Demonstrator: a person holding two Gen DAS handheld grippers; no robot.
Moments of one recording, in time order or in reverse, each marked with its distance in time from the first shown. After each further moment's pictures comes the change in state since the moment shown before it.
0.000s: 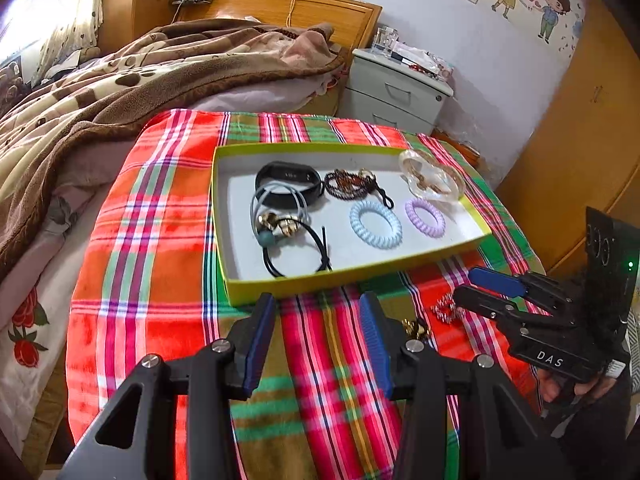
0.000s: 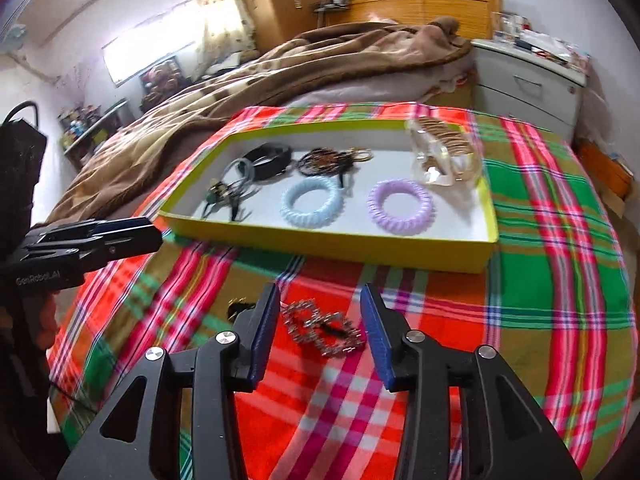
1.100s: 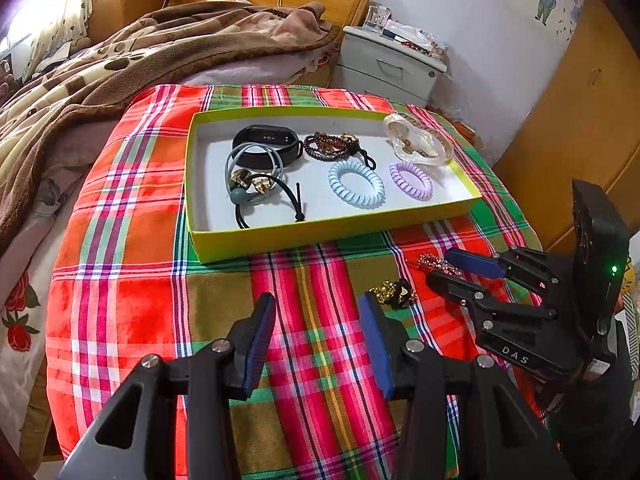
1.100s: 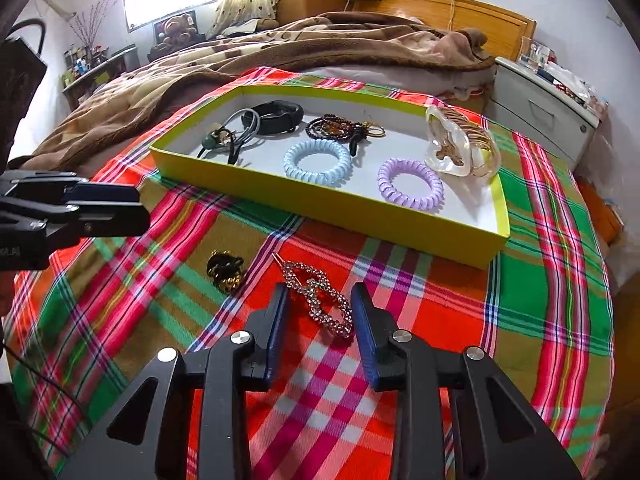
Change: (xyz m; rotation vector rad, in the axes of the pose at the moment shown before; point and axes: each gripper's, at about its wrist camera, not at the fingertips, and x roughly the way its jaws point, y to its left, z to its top) left arm 0.008 -0.018 -0.017 0.012 0.071 -0.012; right arm 0.010 0.013 -0.019 -0.174 0.068 -0.111
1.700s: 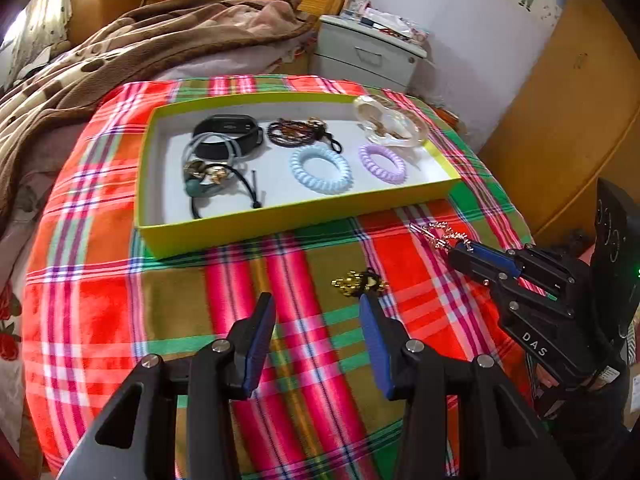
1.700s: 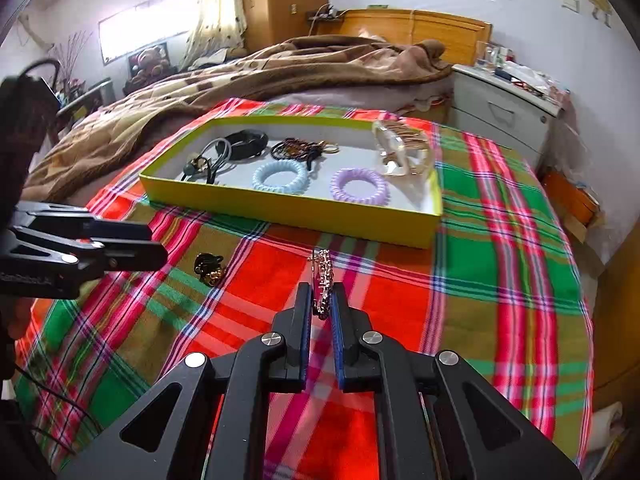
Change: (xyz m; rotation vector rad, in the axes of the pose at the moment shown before) left arm 0.014 -0.021 -0.003 0.044 0.034 -0.055; right arm -0.035 -0.013 -0.018 0.107 -0.105 -0.080
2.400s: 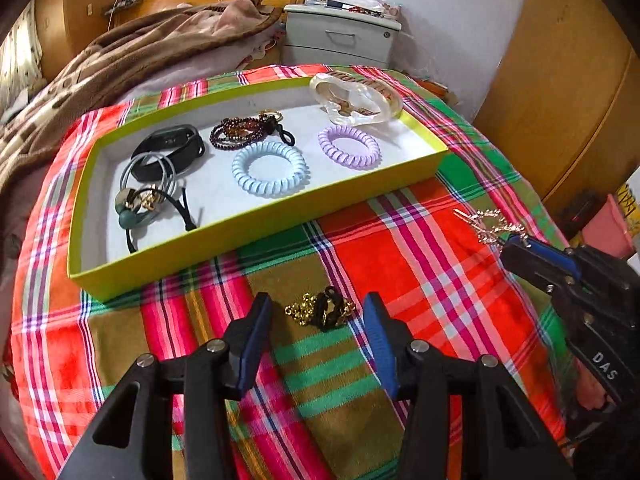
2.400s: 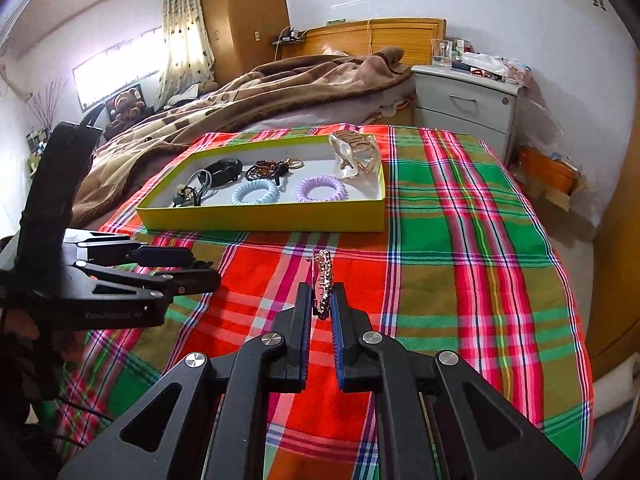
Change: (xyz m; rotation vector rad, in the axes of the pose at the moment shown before) left arm 0.033 -0.042 0.007 0.149 0.025 0.068; right arm -0.032 -0.018 -0.018 0.143 -0.075 -0.021
